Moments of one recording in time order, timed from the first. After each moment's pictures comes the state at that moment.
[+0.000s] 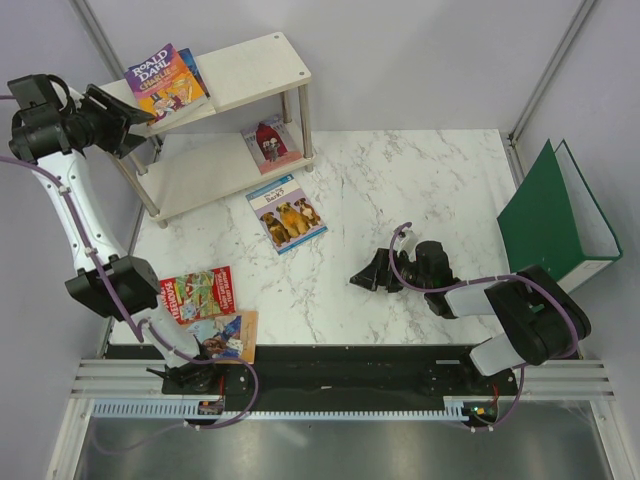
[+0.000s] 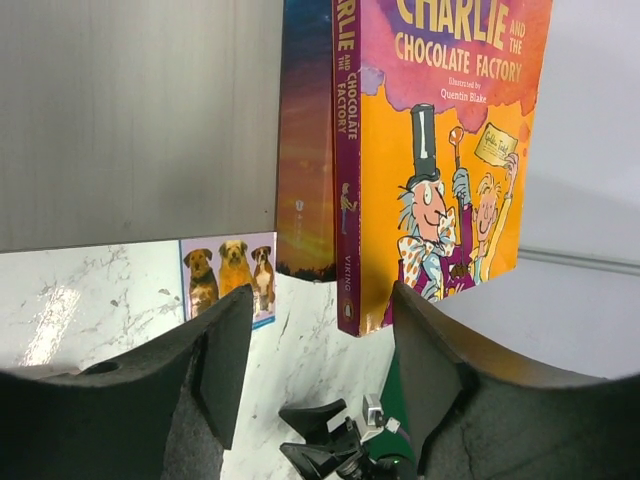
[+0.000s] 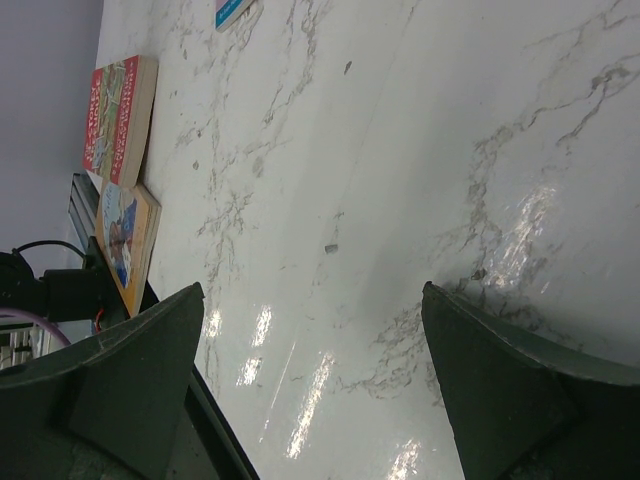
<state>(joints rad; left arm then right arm) 0.48 1.81 2.27 -1.11 0.61 -0.66 0.45 1.49 0.31 0.70 -0.52 0.68</state>
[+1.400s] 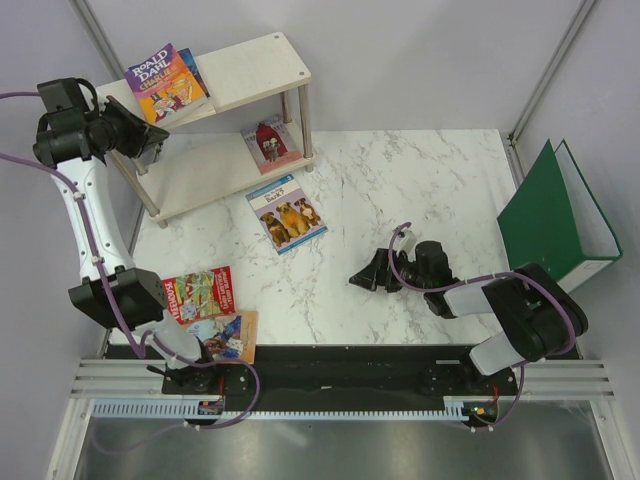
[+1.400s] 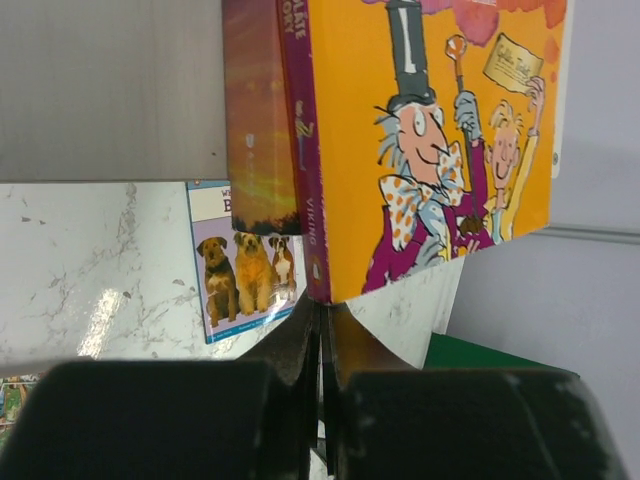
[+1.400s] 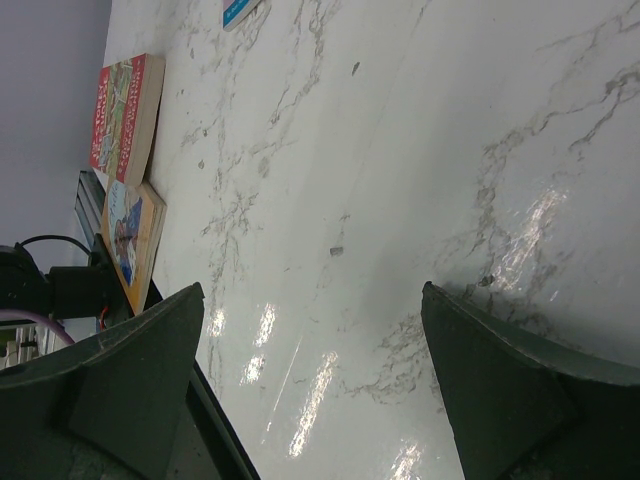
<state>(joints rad) 0.38 1.69 2.10 -1.03 0.52 -0.62 0.45 1.52 0.31 0.74 -0.53 0.69</state>
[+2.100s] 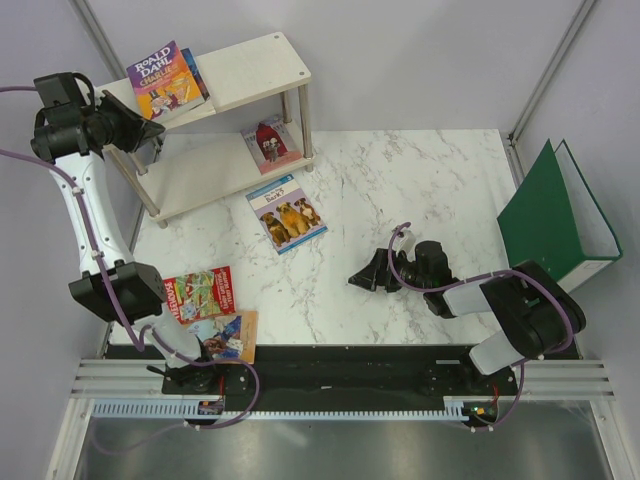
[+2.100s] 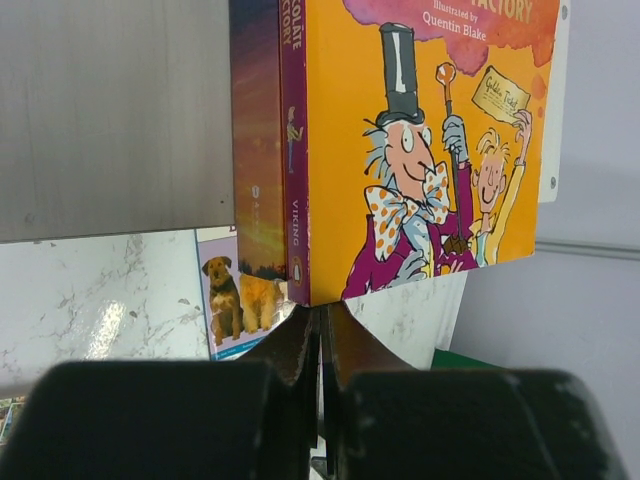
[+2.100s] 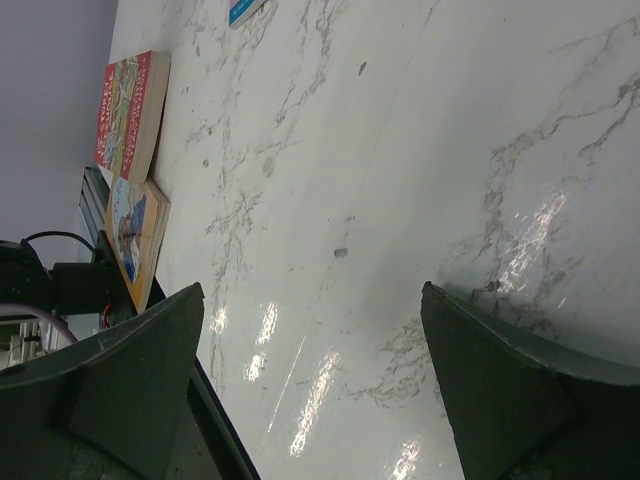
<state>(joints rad) 0.38 1.74 2.17 -1.03 0.50 -0.62 0.45 1.53 0.31 0.76 -0.55 0.69</state>
